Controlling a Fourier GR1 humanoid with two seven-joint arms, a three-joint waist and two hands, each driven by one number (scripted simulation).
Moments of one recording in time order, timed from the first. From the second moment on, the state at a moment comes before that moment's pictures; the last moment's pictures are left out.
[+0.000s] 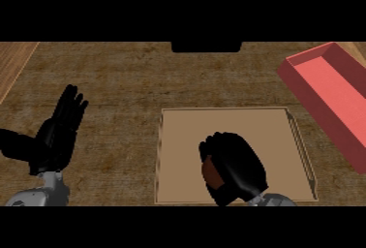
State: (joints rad) left arm -0.09 0.11 0.09 -1.66 0.11 0.09 0.21; right arm -0.17 -0.13 0.56 -1.73 1.14 0.23 0.25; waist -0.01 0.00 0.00
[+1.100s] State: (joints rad) left arm -0.08 0.11 0.09 -1.69 0.11 0.08 0.23; right arm -0.39 -0.08 0.03 -2.13 1.01 0.40 0.52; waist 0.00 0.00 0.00
